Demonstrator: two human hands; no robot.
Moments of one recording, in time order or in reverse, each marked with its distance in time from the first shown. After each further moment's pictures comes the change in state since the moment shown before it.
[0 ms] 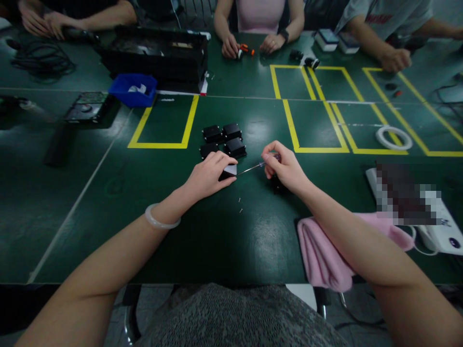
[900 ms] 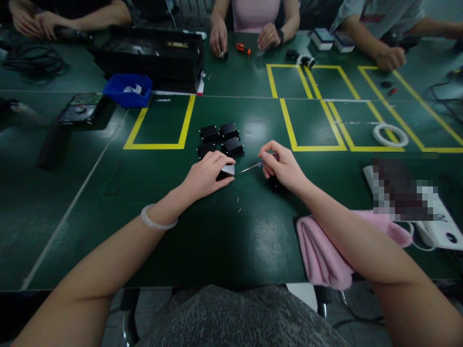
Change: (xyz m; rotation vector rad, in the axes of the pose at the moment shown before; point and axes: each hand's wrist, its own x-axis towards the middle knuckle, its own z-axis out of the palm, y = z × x) left_hand 0.002 -0.003 0.001 0.004 -0.006 0.016; right_hand 0.001 0.004 0.000 0.027 -0.001 0.003
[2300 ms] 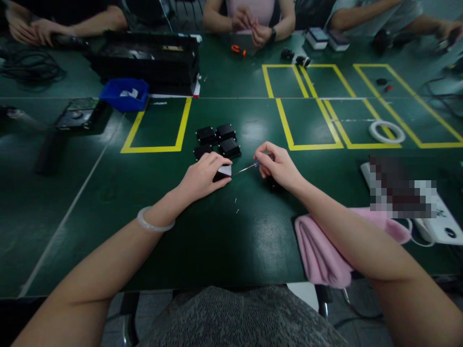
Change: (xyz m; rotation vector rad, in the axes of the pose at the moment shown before) left_hand 0.000 0.000 -0.002 0.011 -0.007 -0.003; right_hand 0.001 -0.001 0.000 -0.046 0.002 0.006
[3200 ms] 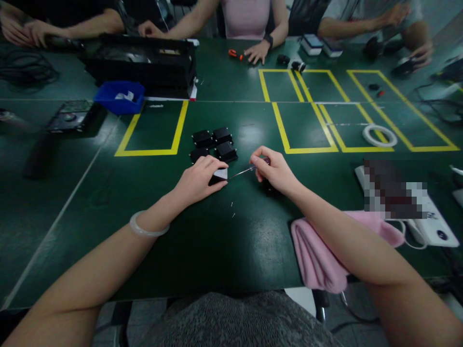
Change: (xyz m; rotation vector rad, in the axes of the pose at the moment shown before) left_hand 0.001 -0.001 -0.001 -0.017 -0.023 -0.018; right_hand -0.001 -0.006 0.000 -0.065 -0.001 0.018
